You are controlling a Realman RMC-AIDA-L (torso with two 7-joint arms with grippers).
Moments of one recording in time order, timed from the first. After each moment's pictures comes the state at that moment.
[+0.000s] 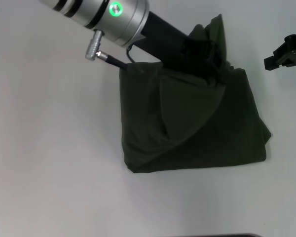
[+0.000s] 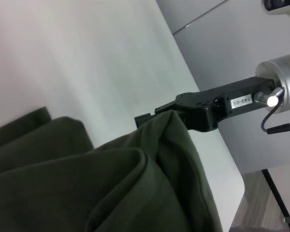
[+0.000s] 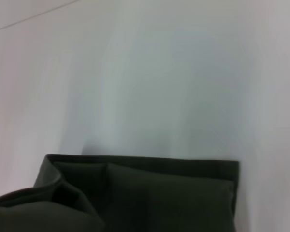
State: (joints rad) left arm -0.94 -2.17 -1.96 -0.98 -1.02 1.59 -2.88; right arm 0.70 1.82 -0.87 -0.72 -2.34 -1.55 2.66
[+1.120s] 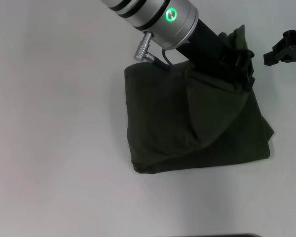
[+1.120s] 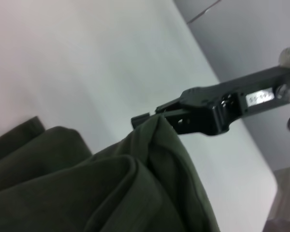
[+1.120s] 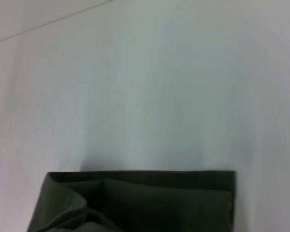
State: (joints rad) left arm -1.09 -2.17 -1.76 -0.85 -1.04 1.39 -2.95; right arm 0.71 1.83 -0.86 -0.73 -2.36 -1.52 2.69
